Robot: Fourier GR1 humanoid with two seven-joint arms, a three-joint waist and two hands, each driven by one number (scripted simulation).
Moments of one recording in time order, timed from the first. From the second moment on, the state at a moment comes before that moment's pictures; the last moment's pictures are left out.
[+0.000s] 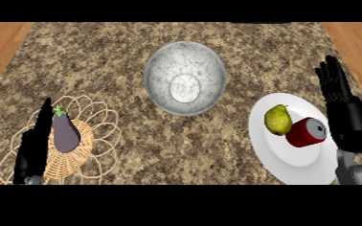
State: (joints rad) left arm 0.07 0.43 -0.12 -1.43 0.06 0.40 0.04; right arm -0.09 -0.45 0.09 -1.57 -0.23 -0.22 -0.20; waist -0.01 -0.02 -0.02
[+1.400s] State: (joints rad) left arm -0.24 0.42 -0.16 -1.55 0.05 0.32 0.13; right arm -0.18 -0.99 -0.05 -1.08 -0.14 0.52 -0.69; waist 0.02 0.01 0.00
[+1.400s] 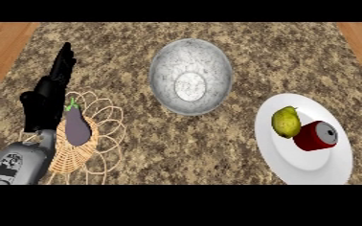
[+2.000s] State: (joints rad) left arm -0.23 0.42 -0.14 -1.59 0.03 0.30 0.17; right arm -0.28 -1.02 0.18 -1.16 0.10 0.51 -0.67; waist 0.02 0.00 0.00
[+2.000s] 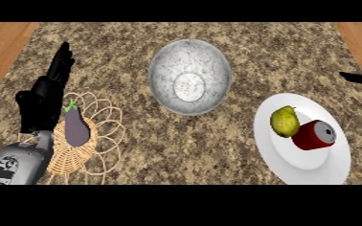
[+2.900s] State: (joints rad) left arm -0.23 0.35 -0.07 -1.55 -0.03 0.24 0.14; right arm -0.33 -0.83 0.30 -1.10 0.45 0.49 -0.58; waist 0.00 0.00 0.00
